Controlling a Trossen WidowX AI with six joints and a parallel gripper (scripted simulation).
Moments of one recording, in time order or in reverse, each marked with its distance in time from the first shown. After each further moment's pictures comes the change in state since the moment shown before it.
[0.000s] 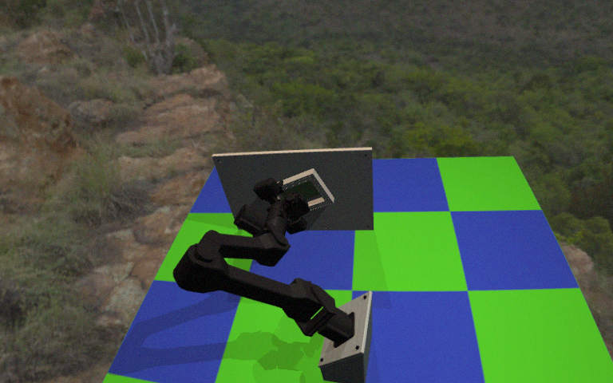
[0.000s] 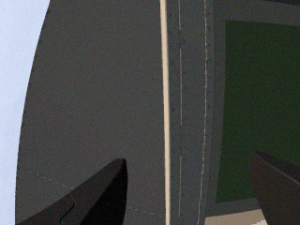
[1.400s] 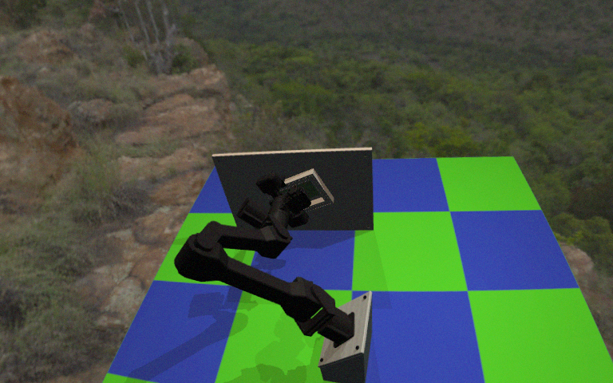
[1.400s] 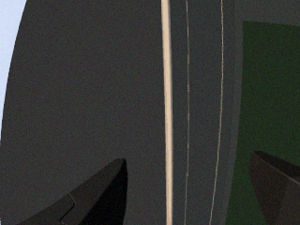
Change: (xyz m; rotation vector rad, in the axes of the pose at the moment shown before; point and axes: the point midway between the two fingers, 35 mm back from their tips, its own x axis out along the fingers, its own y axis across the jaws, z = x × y) arm 0.027 0.000 0.001 0.000 -0.001 0.002
